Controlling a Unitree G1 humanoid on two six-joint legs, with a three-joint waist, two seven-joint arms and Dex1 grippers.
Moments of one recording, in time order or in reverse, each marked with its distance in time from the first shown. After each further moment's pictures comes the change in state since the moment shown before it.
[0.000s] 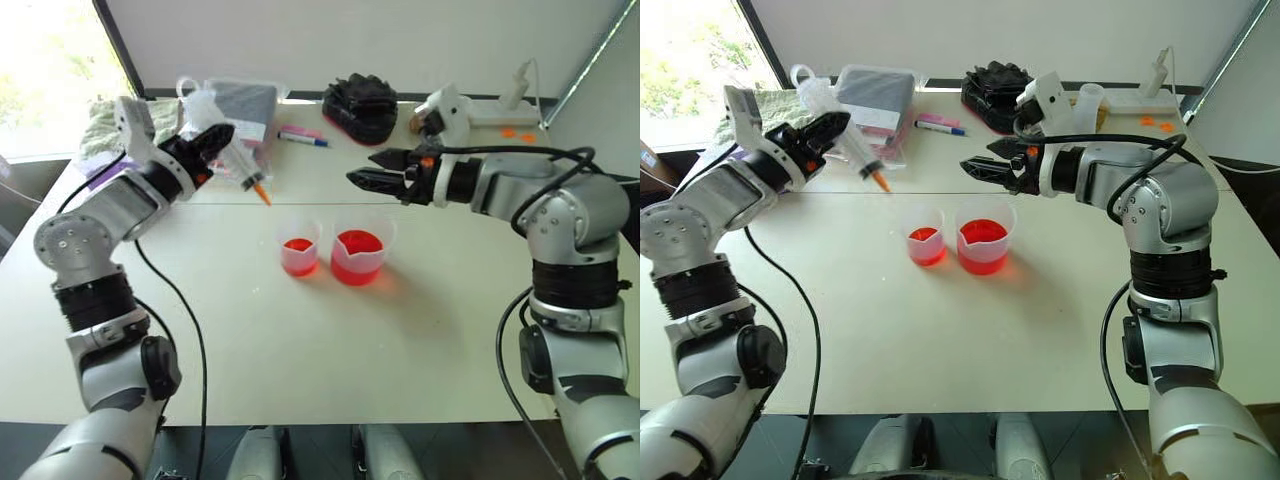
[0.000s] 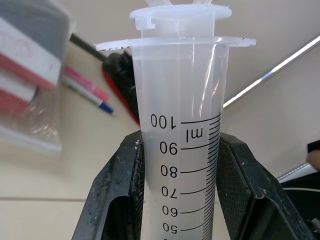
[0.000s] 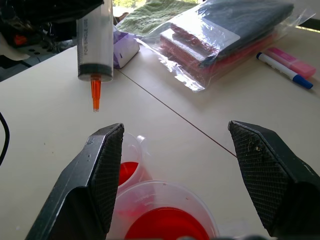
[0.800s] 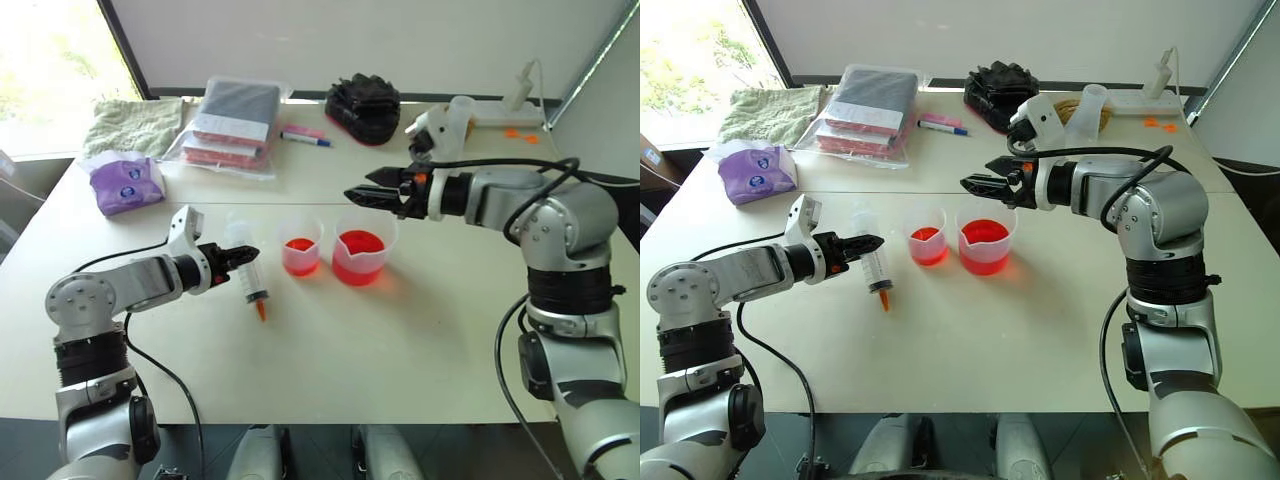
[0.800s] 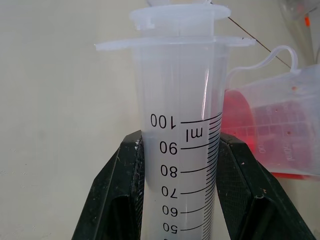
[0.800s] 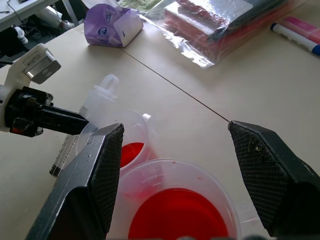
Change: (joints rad) left arm 0.270 0.019 -0.101 -0.062 -0.193 0.265 0.231; right arm 0.028 0.001 0.022 -0.019 0.001 0.049 -0.004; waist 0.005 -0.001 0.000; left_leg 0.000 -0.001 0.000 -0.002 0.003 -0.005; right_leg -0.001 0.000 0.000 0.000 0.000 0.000
